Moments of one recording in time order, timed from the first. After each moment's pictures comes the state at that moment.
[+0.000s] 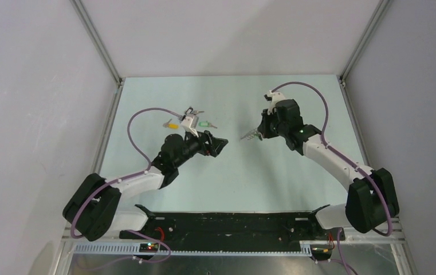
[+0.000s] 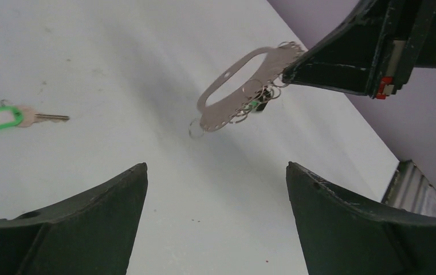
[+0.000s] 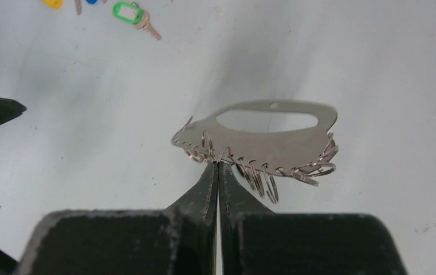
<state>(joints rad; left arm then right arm) -0.60 1.28 0.47 0.69 0.16 -0.49 0.46 1.38 0.99 -0.20 -0.08 0.22</state>
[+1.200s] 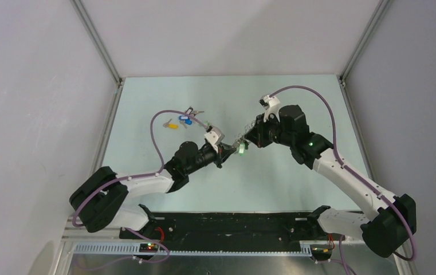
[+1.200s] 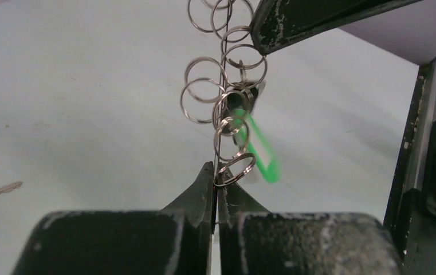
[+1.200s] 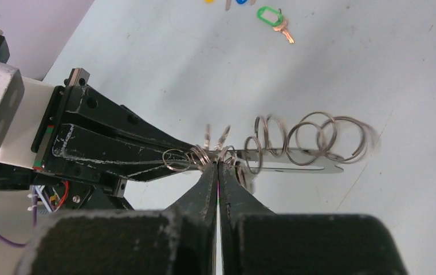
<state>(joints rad) -0.79 1.36 0.49 0.79 0.18 -0.14 0.59 1.16 0.98 -0.26 -0.30 0.29</state>
